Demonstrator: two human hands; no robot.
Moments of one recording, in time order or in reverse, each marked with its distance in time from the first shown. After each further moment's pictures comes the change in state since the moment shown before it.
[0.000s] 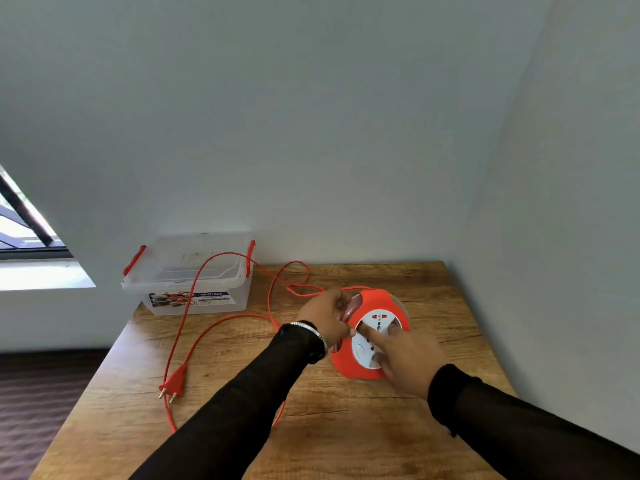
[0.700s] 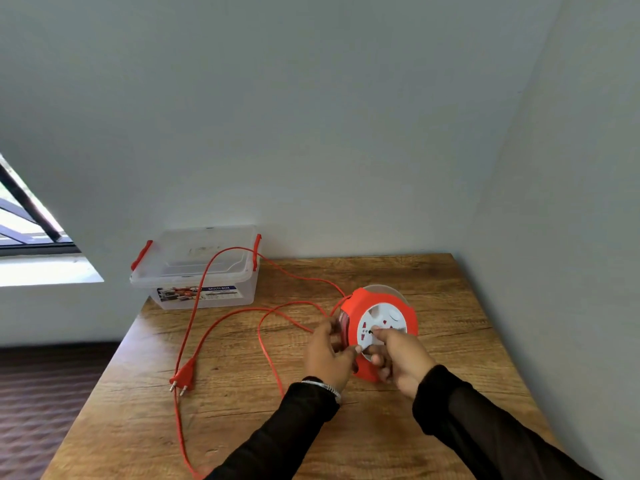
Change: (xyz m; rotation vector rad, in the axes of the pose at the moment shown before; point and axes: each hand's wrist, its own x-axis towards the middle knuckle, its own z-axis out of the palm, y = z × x) left_hand -0.050 -0.028 0.054 -0.560 0.307 -0.114; right_hand 0.016 -0.041 0.000 1.831 -0.102 0.981
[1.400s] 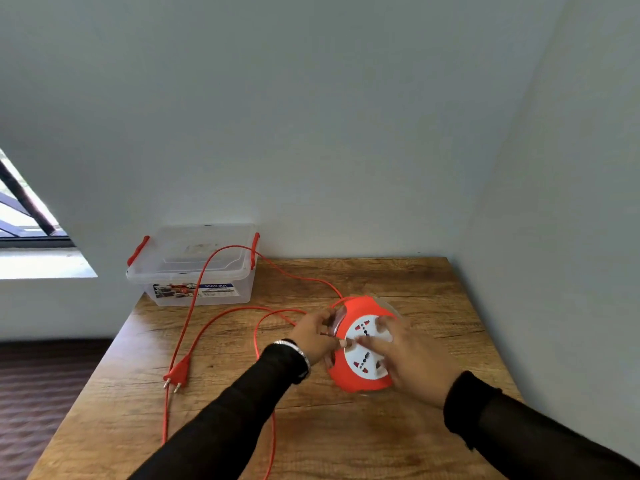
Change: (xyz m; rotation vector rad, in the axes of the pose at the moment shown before) left_hand 0.034 0.021 -0.036 0.227 -0.382 -0.014; right_hand -0.017 -0.006 -0.045 -1.748 -0.024 -0.996
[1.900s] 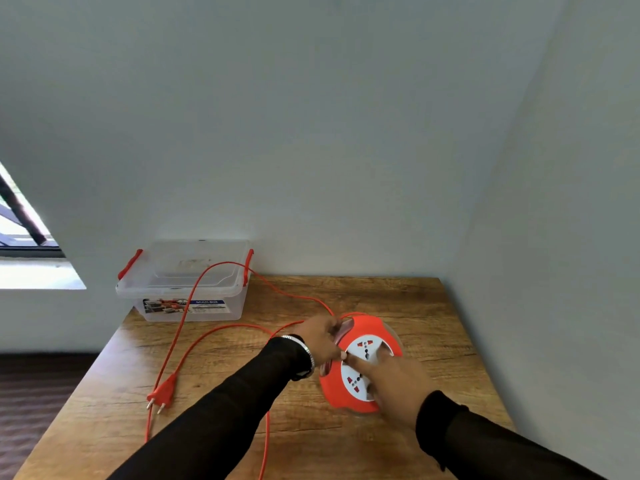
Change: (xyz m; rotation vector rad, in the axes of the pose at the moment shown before) left_hand 0.025 0.032 -0.004 0.471 -0.099 -0.007; right_hand 0.015 -0.007 0.005 -0.102 -0.125 0.040
